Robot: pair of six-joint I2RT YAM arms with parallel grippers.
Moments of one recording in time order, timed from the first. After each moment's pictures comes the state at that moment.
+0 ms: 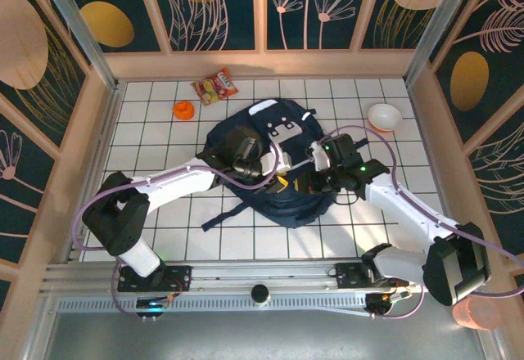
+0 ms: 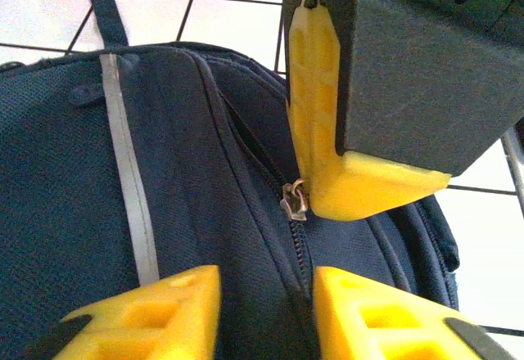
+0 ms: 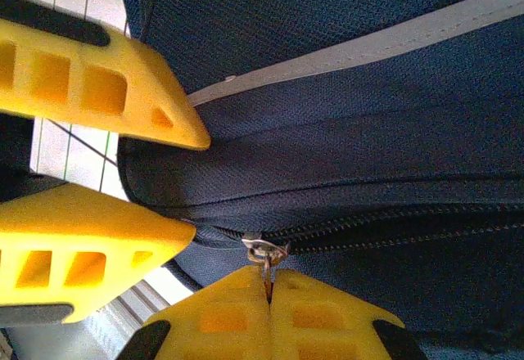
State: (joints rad) left arm -0.77 1.64 1.05 -0.15 0.57 0.41; right arm 0.50 1.17 0.79 -0.59 -0.51 0.39
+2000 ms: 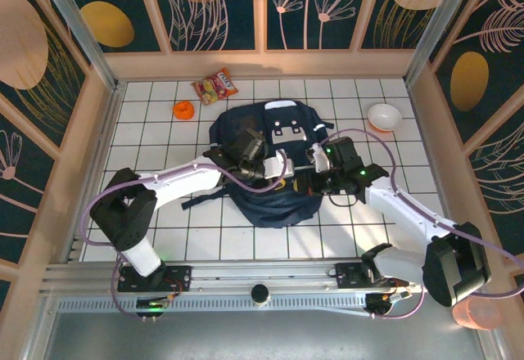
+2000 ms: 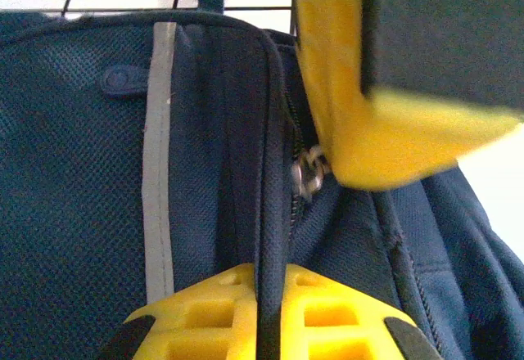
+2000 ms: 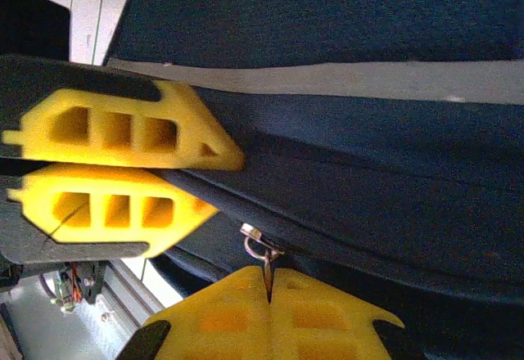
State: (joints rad) left arm -0.78 1.67 1.08 -0.24 0.45 0.58; right arm 0.47 1.16 0.72 -0.48 -0.55 0.41
